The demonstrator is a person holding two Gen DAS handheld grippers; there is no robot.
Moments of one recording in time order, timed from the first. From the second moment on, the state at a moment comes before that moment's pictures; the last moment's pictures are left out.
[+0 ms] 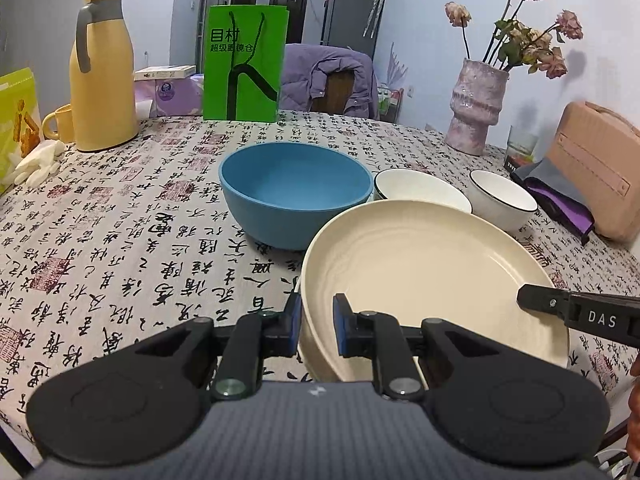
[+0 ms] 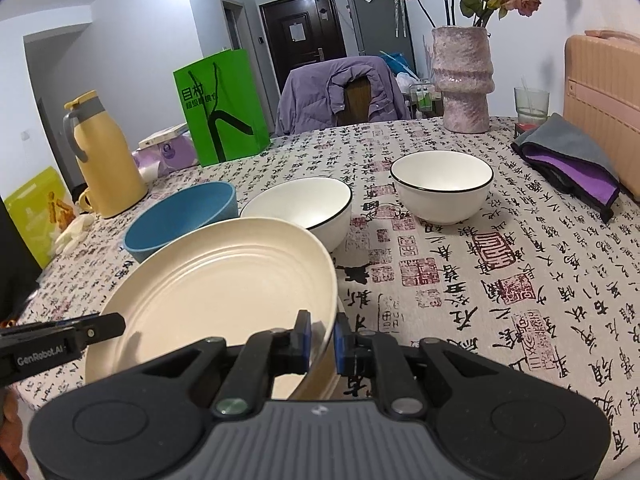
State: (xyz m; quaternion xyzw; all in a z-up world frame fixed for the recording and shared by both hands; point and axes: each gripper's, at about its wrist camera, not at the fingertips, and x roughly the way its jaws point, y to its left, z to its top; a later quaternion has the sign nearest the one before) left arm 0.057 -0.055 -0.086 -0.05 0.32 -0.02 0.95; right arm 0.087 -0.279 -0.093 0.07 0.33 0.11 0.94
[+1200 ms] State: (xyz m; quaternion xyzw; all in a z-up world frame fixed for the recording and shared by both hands) left arm 0.059 -0.075 -0.107 0.03 0.30 0.01 0.95; right arm 0.079 -0.248 -0.117 -0.06 0.30 0.07 0.95
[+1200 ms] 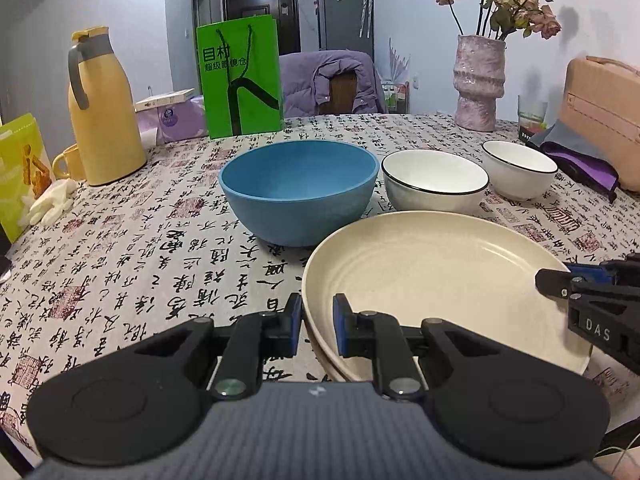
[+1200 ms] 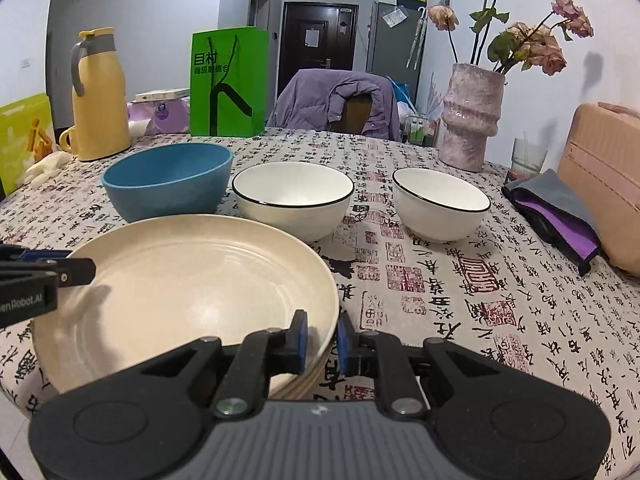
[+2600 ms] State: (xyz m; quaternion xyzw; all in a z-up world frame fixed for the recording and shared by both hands) left arm 0.038 -0.042 -0.094 -0.02 0.21 0.02 0.98; right arm 0.066 -0.265 -0.108 0.01 0.25 0.14 0.96
